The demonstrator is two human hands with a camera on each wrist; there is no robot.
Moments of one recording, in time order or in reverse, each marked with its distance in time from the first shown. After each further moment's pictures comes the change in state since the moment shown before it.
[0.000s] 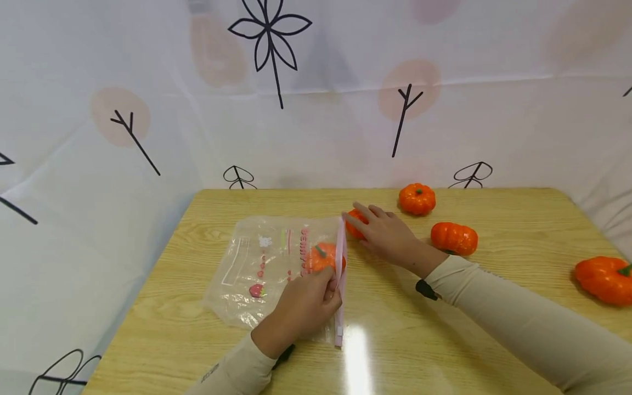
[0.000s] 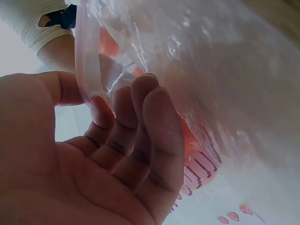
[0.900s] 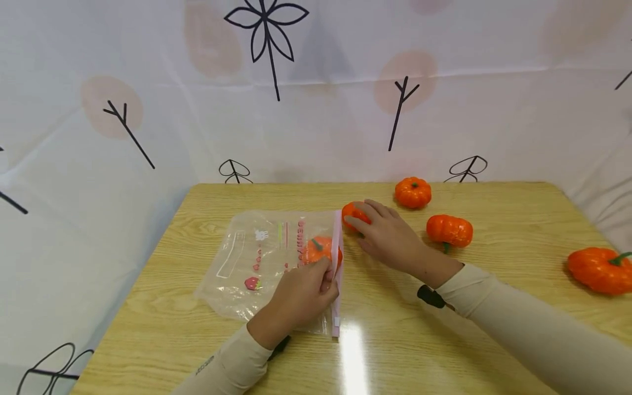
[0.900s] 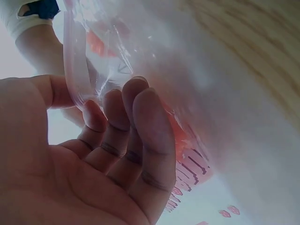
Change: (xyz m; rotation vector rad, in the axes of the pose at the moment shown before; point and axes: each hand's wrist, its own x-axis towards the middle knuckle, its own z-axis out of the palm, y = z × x) left_hand 0.001 -0.003 0.001 0.025 0.064 0.061; right_hand -0.025 -0.019 -0.017 0.029 0.206 -0.061
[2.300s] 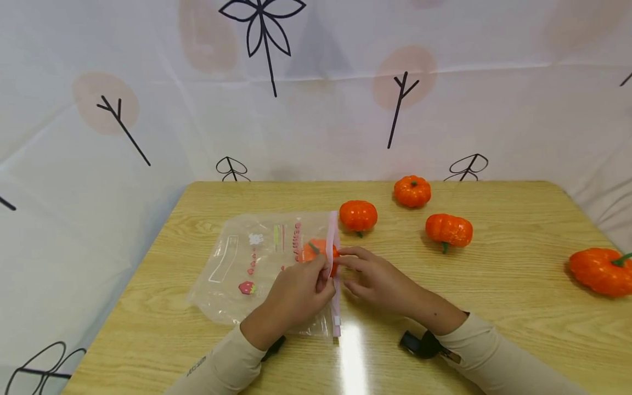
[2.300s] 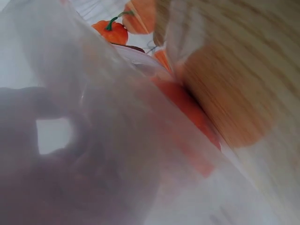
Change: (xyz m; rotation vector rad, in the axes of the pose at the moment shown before) left_hand 0.000 0.003 -0.005 -0.018 -0.004 -0.028; right_hand -0.038 -0.050 0.015 0.628 -0.106 0.119
